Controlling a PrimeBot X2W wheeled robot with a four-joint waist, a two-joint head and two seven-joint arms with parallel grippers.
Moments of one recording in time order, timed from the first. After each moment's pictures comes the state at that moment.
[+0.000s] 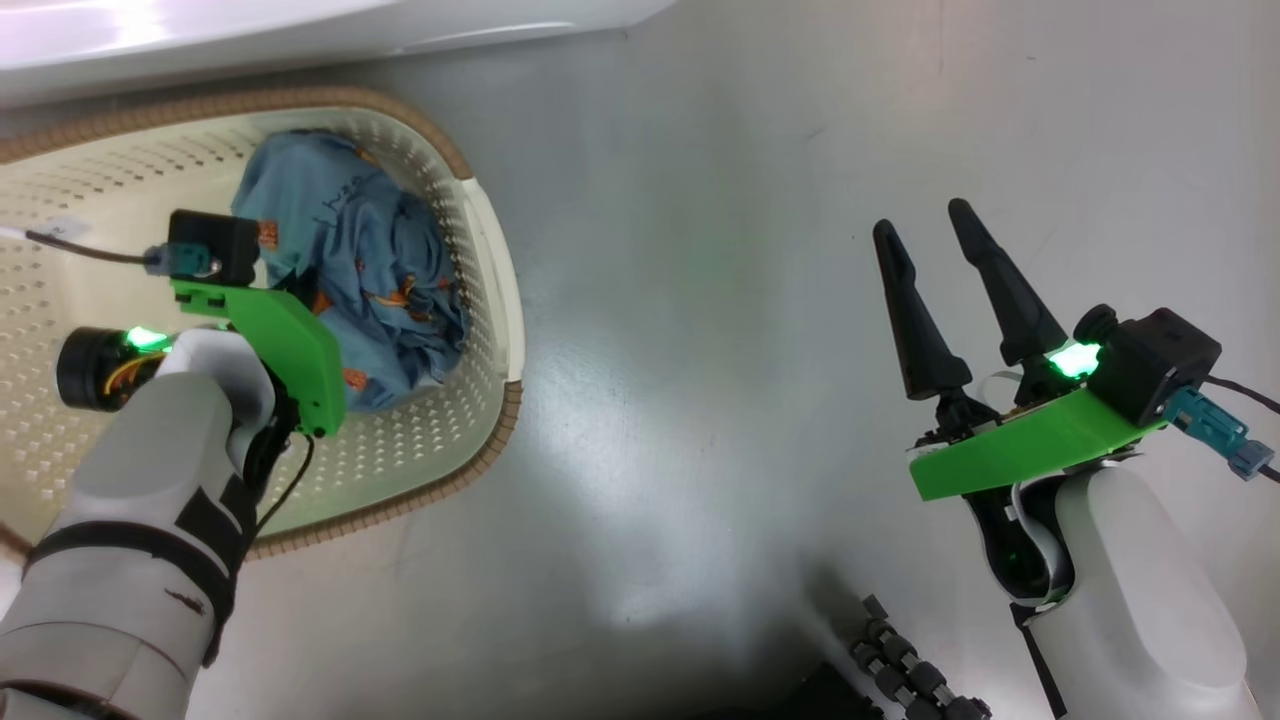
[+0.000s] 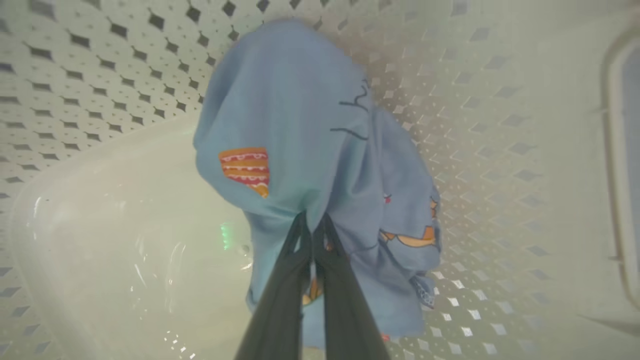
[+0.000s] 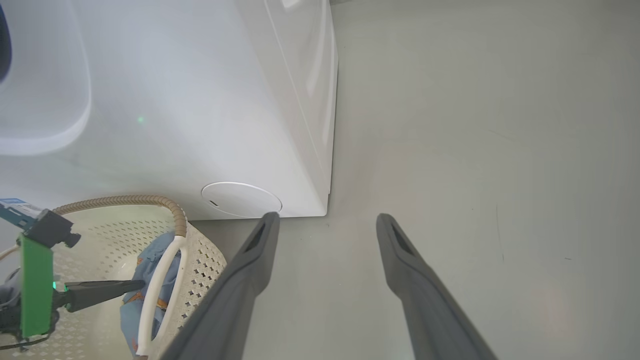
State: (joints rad) left arm -1.07 0.16 -0.79 1.27 -0.71 -0.13 -0.11; right arm -0.46 -0.12 0.17 0.19 0.41 0.13 -0.26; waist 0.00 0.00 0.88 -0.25
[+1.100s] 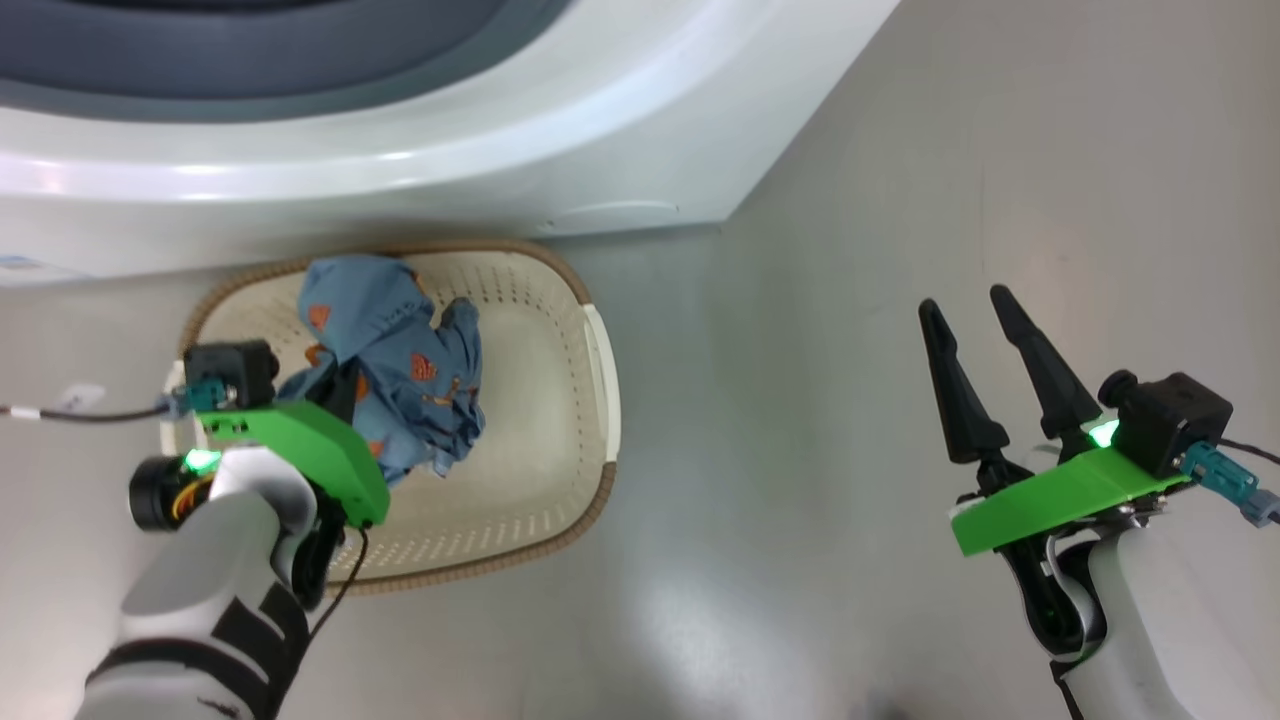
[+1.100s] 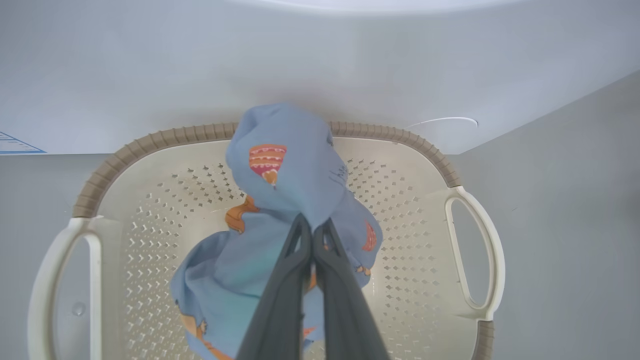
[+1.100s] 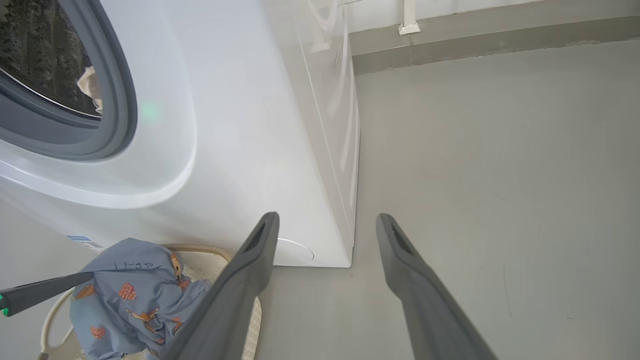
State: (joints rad) left arm -0.86 0.15 -0.71 1.14 -0.85 -0.13 -0.25; right arm -0.38 -0.16 0.13 0.25 0.41 0.13 -0.26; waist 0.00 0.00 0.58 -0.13
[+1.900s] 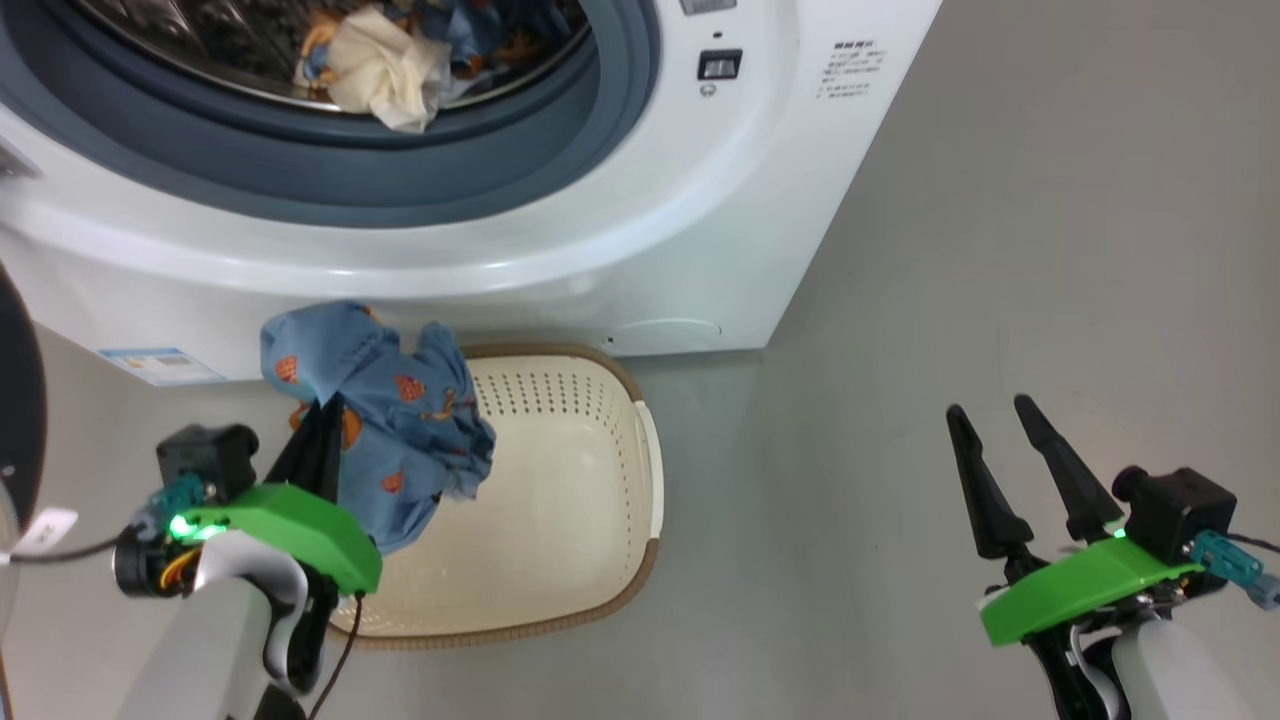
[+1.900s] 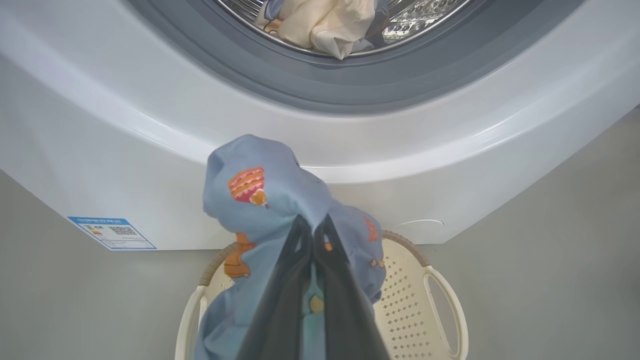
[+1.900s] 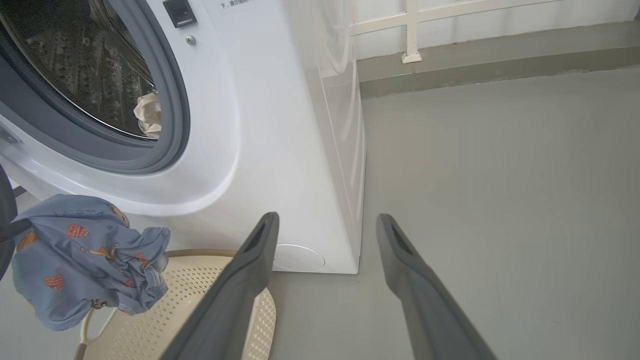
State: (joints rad) left arm -0.53 0.15 -0.29 0.73 -0.48 -0.11 -0.25; right arm -0.22 -0.19 0.10 0.28 0.41 0.13 -0.26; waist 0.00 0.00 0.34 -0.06
